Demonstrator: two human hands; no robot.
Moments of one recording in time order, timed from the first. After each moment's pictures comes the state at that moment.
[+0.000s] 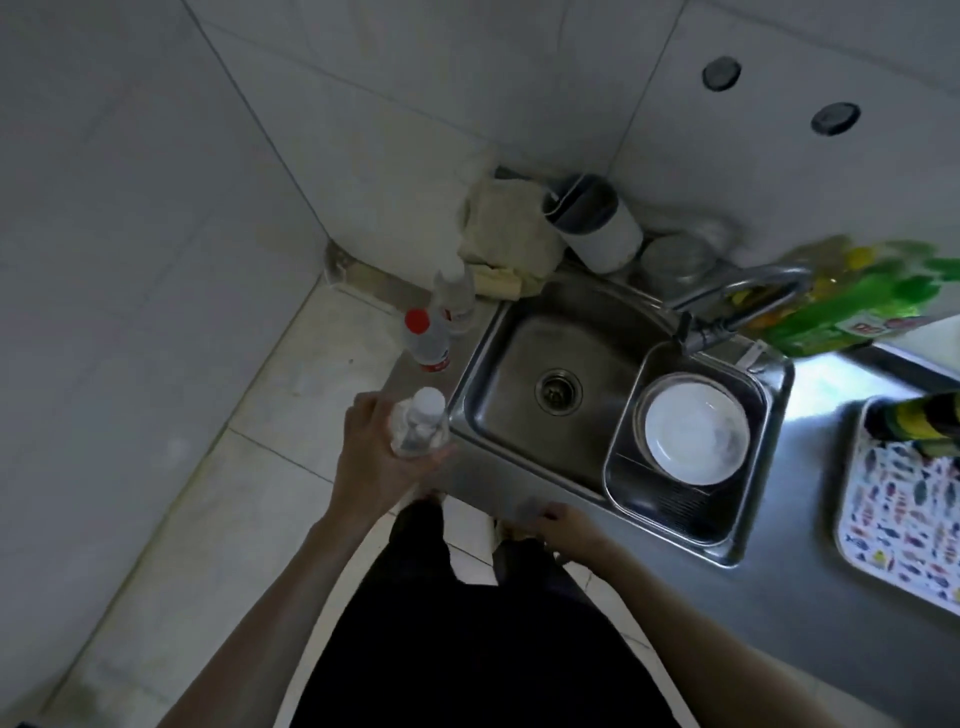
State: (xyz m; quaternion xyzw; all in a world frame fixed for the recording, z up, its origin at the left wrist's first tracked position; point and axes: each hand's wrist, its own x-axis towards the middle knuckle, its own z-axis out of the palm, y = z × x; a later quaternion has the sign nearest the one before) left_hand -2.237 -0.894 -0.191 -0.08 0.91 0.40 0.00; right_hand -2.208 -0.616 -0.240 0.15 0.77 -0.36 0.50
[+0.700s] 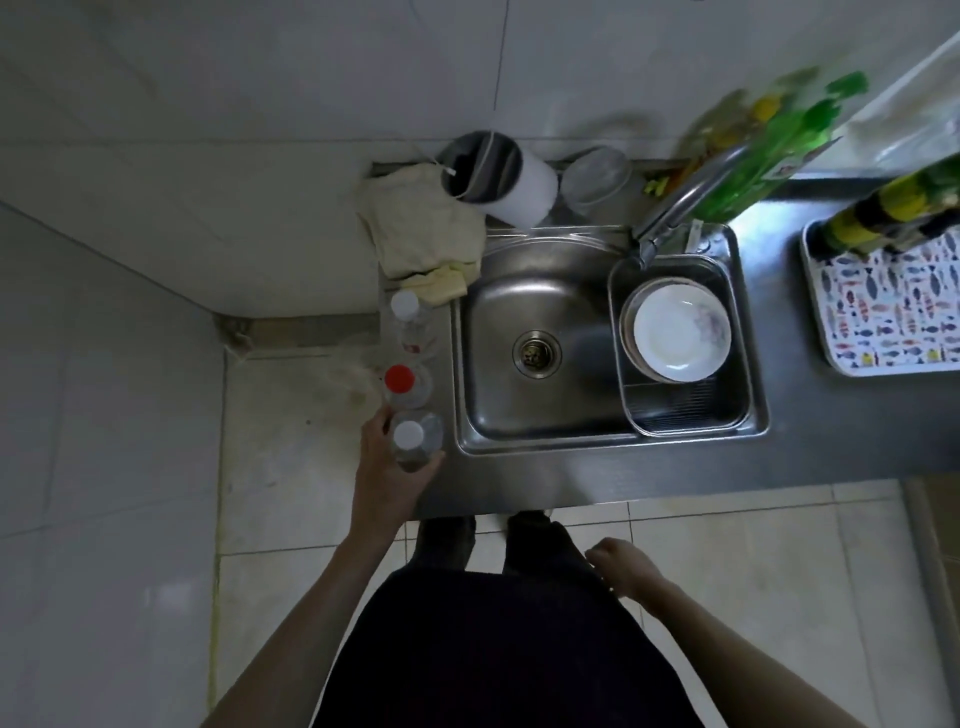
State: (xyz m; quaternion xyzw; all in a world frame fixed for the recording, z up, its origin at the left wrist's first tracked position) left_hand -2.337 -0.961 -0.270 -0.02 0.87 0.45 0.21; right_hand -2.134 -0.693 -0.271 0.39 0.70 -0.33 0.49
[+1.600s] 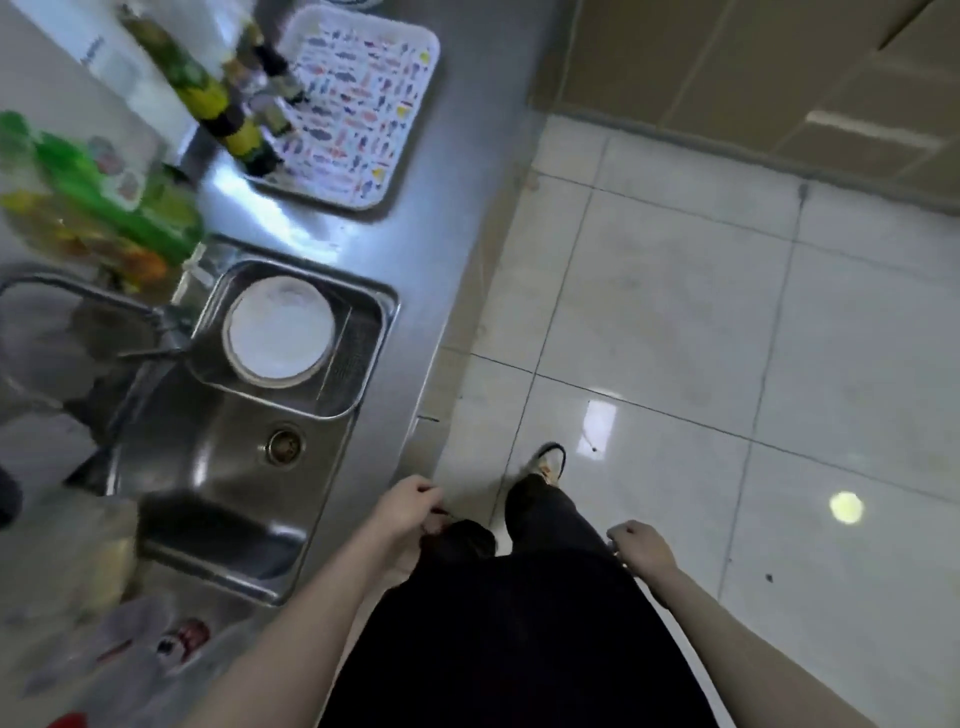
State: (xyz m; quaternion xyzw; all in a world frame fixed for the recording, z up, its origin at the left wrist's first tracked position) left_hand -2.154 -0.693 -0.275 0.39 0.72 -0.11 0.56; right_hand -1.823 -0.769 -0.290 0.79 0.24 -0.56 0.08
